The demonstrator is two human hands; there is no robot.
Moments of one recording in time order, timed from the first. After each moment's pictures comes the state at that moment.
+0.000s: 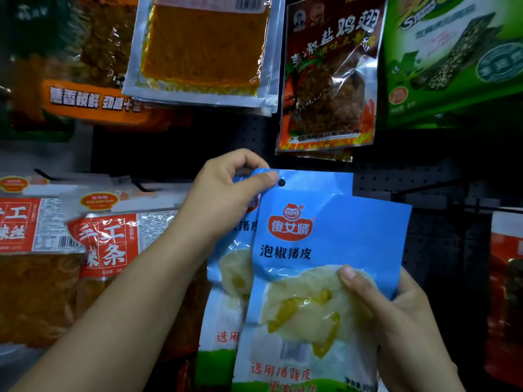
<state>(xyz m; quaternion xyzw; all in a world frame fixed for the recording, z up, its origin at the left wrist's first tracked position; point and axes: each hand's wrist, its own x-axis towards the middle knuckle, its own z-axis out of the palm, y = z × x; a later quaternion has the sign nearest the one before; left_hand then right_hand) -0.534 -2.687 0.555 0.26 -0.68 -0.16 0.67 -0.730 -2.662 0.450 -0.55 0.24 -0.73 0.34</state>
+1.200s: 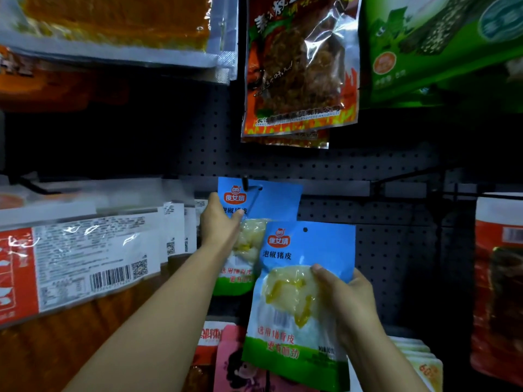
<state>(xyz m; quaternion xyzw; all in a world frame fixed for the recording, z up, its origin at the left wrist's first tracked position) -0.583 -2.867 0.508 0.47 -0.58 -0.12 0.65 -0.761 -2.799 0.419 -0.39 0.42 -0.75 0.34</state>
